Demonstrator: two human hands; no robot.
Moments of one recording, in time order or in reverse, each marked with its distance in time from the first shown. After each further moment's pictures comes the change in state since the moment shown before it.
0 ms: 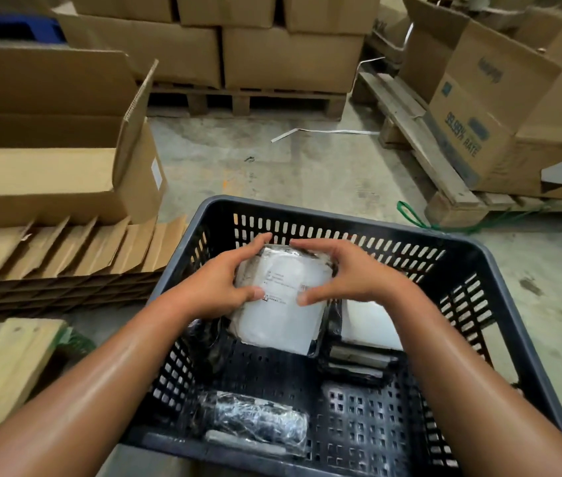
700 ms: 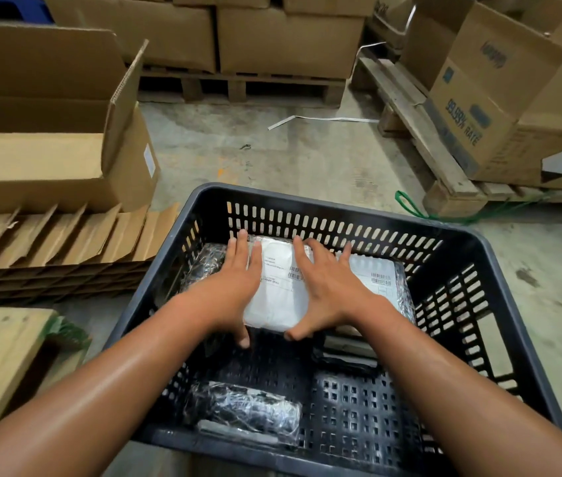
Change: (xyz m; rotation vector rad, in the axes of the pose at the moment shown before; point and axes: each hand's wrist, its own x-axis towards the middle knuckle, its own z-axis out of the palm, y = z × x) left_hand 0.005 0.009 0.035 0.794 -0.283 -0.187; right_hand 0.005 0.026 0.048 -0.676 -0.058 -0.019
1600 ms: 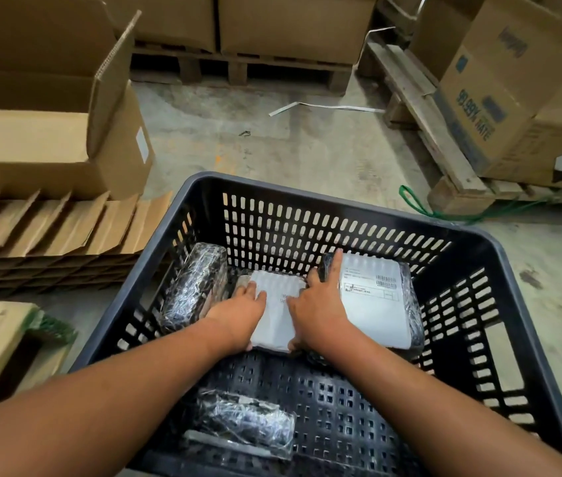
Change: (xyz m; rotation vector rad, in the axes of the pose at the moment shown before) left_hand 0.043 0.006 0.066 0.120 -0.119 -0.033; right_hand 0.015 -0.034 0.039 -0.671 -0.412 0.165
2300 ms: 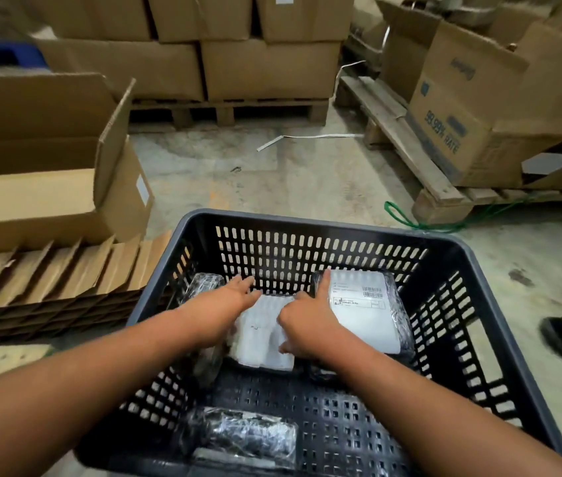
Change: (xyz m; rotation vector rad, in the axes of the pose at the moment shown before) left_hand -0.038 -0.028 -0.062 0.085 0.145 0.135; right_hand -0.008 0.011 0.002 0.346 0.262 -0.090
